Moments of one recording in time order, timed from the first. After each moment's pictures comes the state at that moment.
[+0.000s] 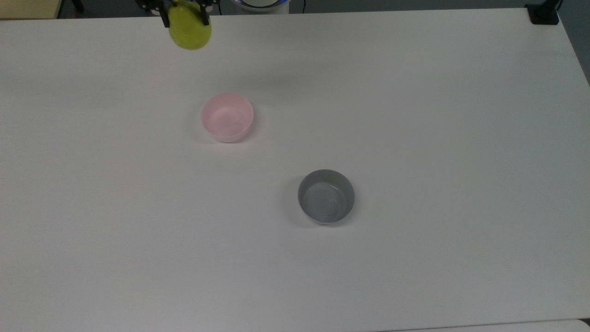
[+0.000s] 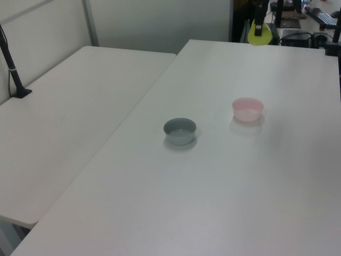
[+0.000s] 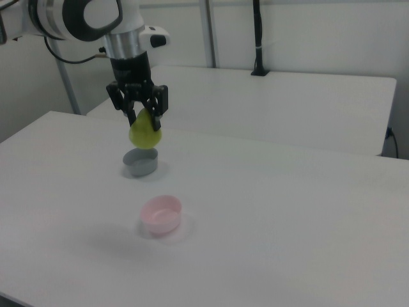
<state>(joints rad) -0.01 0.01 -0.11 -1.59 0.00 1.62 -0.23</state>
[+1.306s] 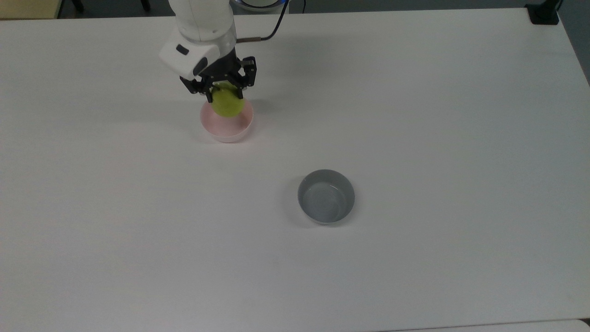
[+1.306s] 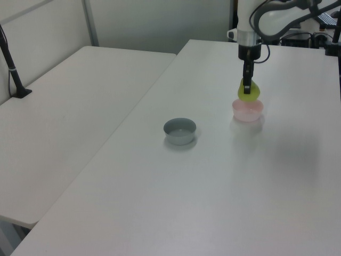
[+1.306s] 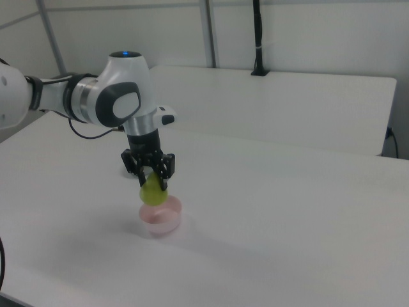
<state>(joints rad) 0.06 0.13 -0.11 -1.94 0.00 2.04 -0.23</state>
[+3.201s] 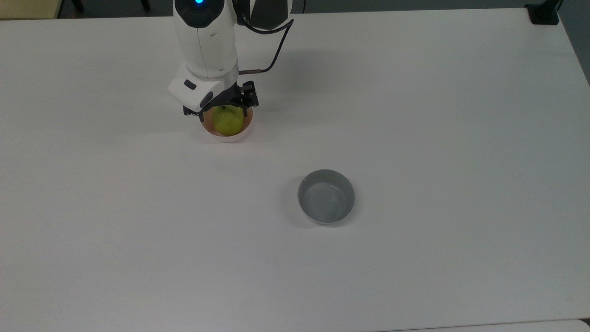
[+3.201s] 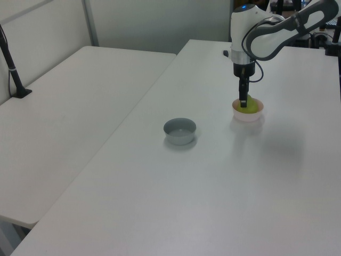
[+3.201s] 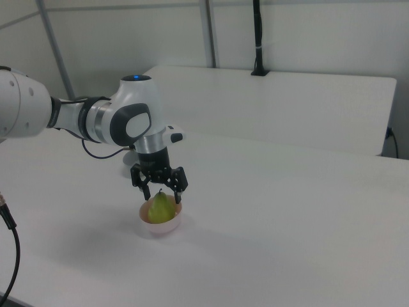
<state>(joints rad) 0.06 0.23 -0.11 -1.95 -0.04 2.13 -0.23</state>
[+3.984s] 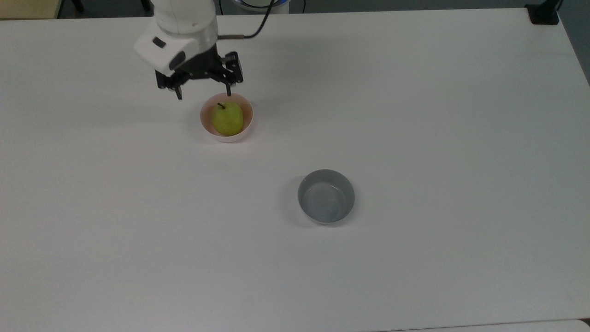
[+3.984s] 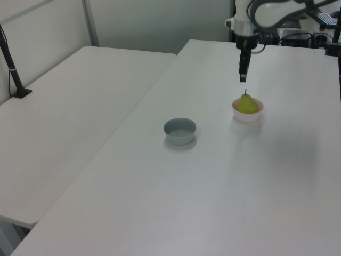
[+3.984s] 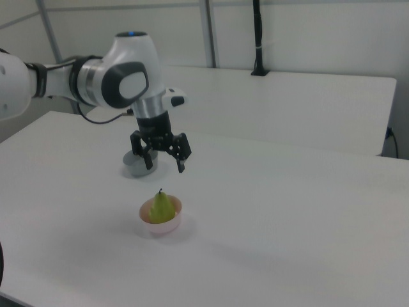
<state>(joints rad) 0.03 0.14 -0.12 -1.83 -0.05 1.96 -0.23</state>
